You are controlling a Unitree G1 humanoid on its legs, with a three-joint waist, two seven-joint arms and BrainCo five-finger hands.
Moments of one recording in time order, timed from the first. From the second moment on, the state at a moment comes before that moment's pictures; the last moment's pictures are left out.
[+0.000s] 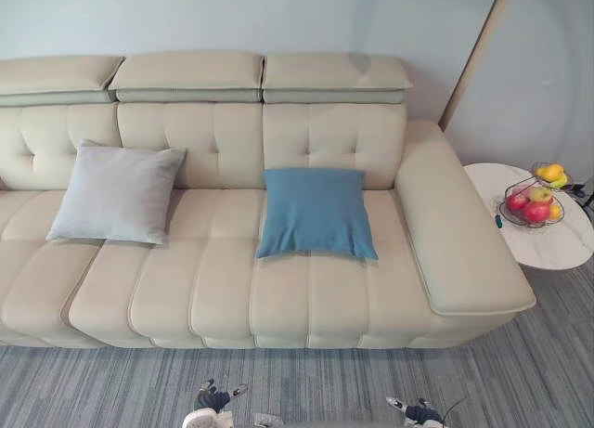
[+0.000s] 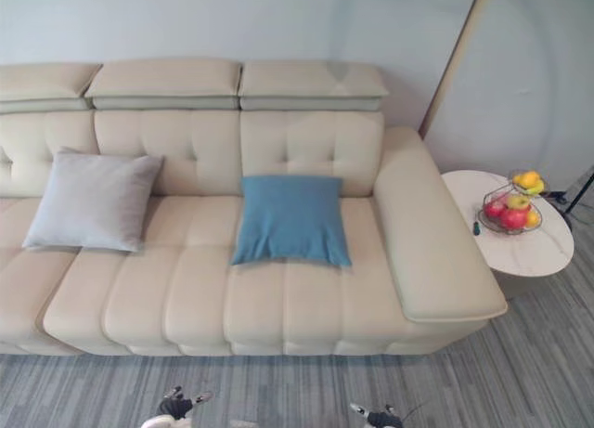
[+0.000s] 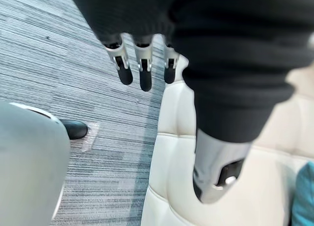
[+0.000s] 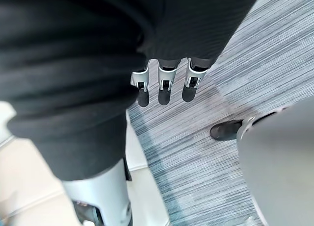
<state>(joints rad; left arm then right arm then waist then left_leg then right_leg) 0.09 0.02 0.22 1.03 0.01 -0.08 0.10 0.09 -0.03 -0.32 1.05 0.08 -0.05 -0.09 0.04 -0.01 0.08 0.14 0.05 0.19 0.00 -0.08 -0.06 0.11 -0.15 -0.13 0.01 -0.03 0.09</state>
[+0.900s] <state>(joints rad) 0.06 -0.02 0.33 0.97 -0.06 -0.10 0.08 0.06 -0.01 -0.30 0.96 0.06 -0.04 -0.09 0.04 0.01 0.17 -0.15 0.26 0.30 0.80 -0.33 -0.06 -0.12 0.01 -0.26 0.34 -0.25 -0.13</state>
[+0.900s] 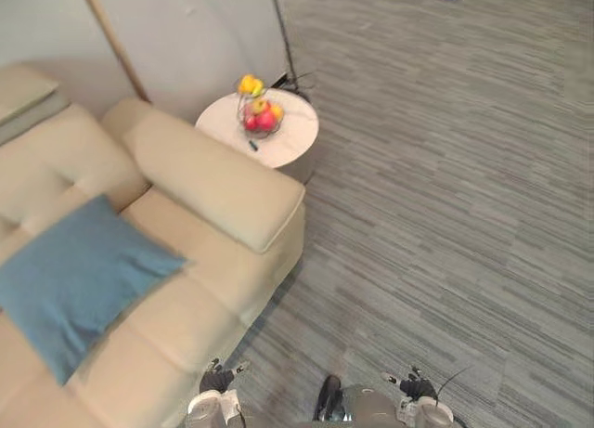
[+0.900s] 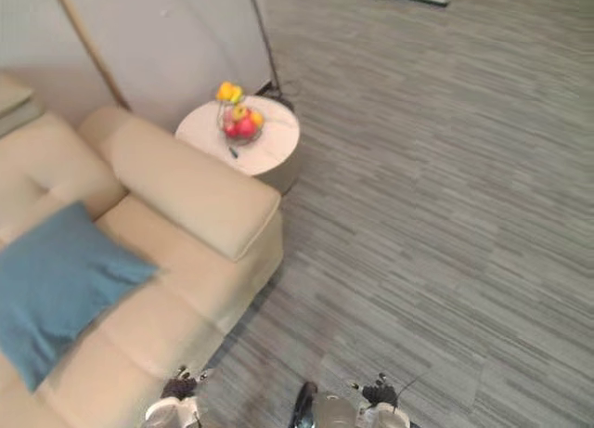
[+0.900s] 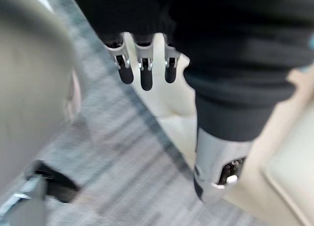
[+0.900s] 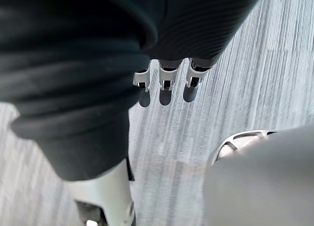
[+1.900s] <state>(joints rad) 0.02 0.01 0.21 0.93 0.00 -0.08 0.08 -0.01 0.02 -0.23 0.96 0.08 -0.05 -0.14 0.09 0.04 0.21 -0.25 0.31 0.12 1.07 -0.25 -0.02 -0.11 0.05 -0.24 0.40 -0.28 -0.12</state>
